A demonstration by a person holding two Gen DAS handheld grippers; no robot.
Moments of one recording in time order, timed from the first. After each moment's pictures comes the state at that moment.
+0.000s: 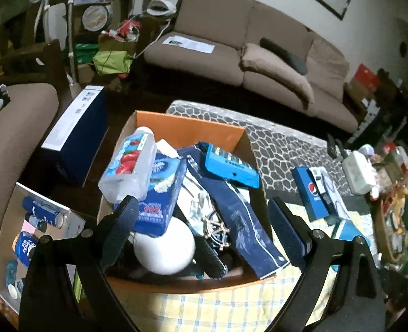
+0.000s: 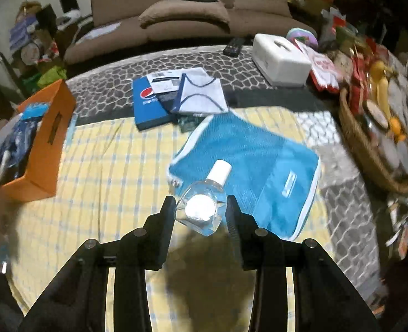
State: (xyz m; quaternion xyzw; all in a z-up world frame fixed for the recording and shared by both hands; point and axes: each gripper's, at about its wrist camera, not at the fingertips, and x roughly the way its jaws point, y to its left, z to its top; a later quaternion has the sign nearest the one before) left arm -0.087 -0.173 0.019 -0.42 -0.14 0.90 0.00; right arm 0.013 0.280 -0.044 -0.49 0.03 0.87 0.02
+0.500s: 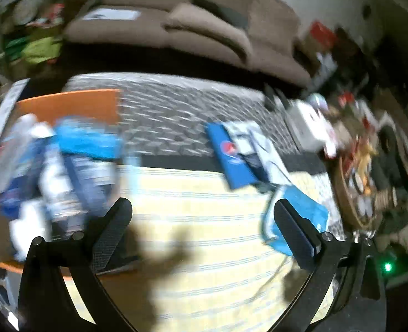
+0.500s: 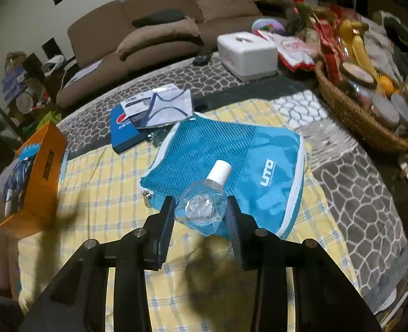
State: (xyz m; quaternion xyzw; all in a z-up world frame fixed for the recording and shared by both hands) left arm -0.126 0.025 0.010 -0.50 -0.11 0.85 0.15; right arm 0.033 0.348 -0.064 -0.44 0.14 0.89 0.05
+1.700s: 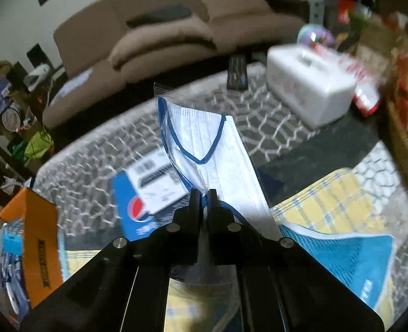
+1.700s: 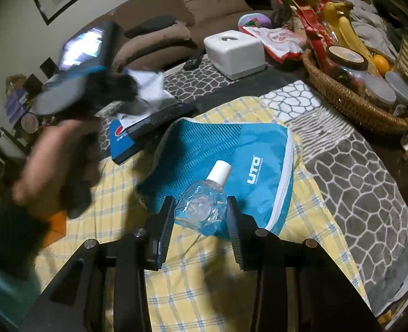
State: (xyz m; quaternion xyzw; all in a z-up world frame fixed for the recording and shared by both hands) left arm -0.186 0.296 -0.061 -0.42 0.14 0.89 0.08; right arm 0.046 0.377 -0.058 -0.42 0.18 0.89 0.04
